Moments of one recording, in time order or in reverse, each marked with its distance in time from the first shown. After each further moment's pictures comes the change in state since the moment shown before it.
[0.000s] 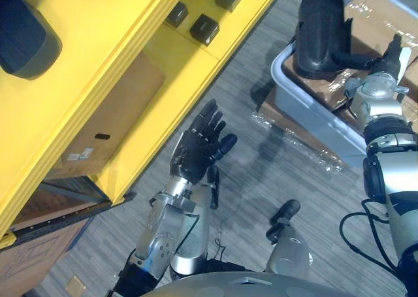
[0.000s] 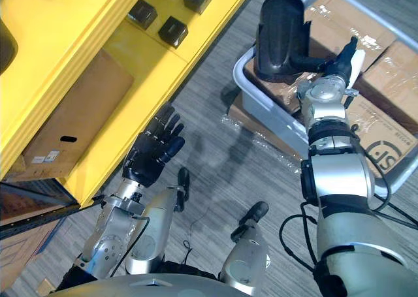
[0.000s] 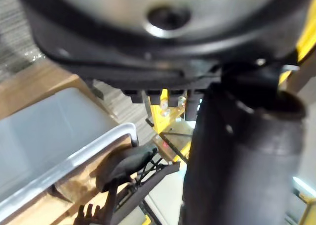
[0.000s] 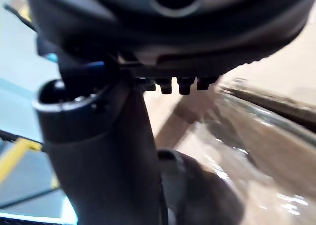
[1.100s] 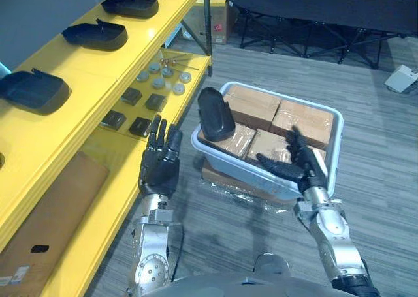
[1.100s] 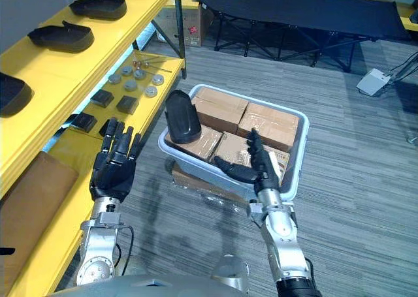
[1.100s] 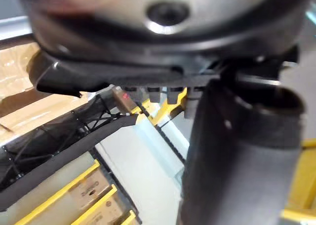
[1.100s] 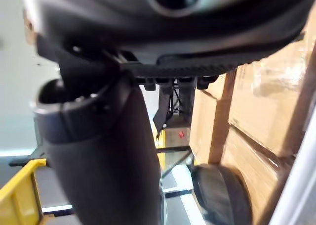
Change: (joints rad) left arm 0.272 -0.152 0.205 -0.168 -0.044 -0.002 0.066; right arm 1.286 0.400 -0.153 -1.229 -0.037 -0.240 0.277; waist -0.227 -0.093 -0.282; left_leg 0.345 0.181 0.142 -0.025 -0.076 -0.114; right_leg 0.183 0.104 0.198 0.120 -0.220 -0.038
